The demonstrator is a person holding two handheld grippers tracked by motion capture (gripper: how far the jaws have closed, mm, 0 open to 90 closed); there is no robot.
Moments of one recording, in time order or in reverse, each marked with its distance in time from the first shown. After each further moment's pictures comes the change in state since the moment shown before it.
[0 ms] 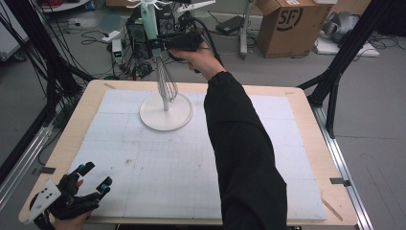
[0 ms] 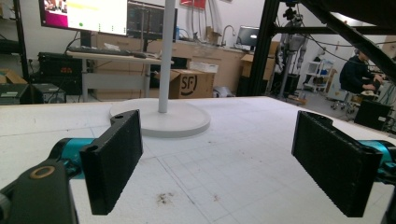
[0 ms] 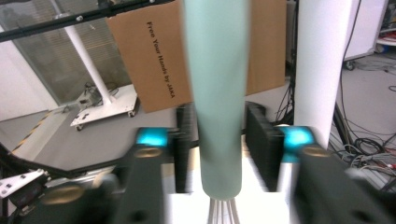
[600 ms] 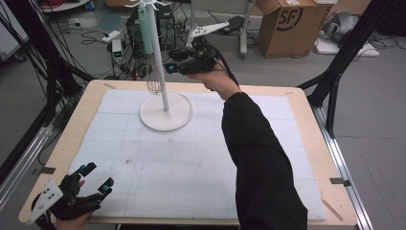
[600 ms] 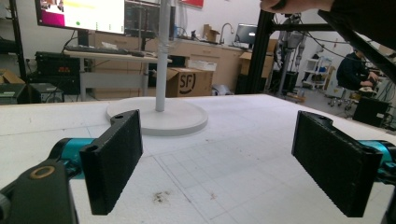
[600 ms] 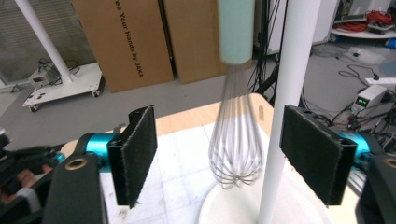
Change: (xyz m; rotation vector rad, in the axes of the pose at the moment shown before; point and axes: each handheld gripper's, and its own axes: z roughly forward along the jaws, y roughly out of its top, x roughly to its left) left arm -0.003 -0.001 0.002 0.010 -0.007 0.013; right arm 0.028 -0.050 -0.034 0.058 -0.142 -0.060
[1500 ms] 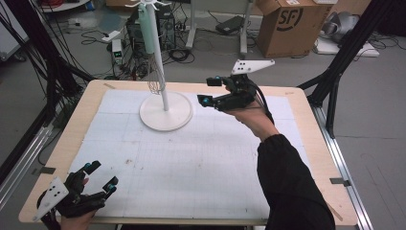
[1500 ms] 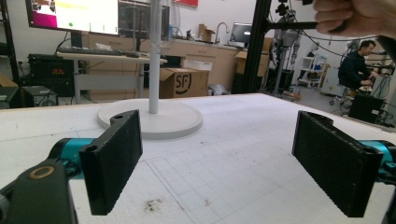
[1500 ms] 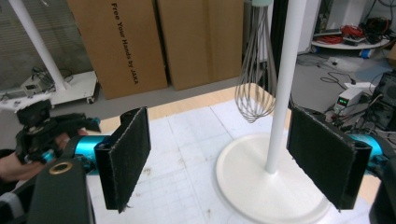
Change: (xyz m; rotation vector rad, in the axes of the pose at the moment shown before) left arm -0.003 0.000 0.010 0.001 -0.018 0.009; right arm 0.055 -0.074 -0.092 -0.070 -0.062 -0.015
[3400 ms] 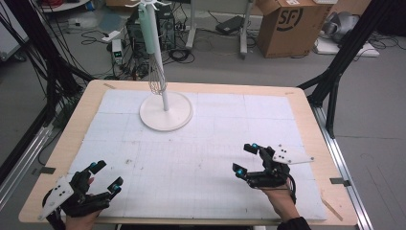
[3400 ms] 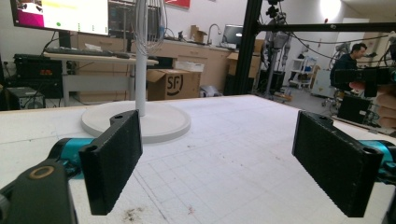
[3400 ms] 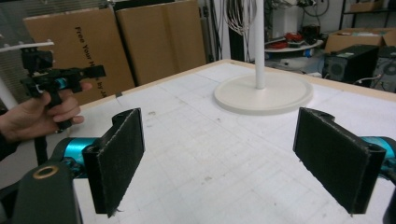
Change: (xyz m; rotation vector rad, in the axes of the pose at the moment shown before) left arm -0.009 0.000 0.008 -0.003 -0.039 -0.006; right arm 0.086 -0.183 -0.086 -0.147 -0.196 0.125
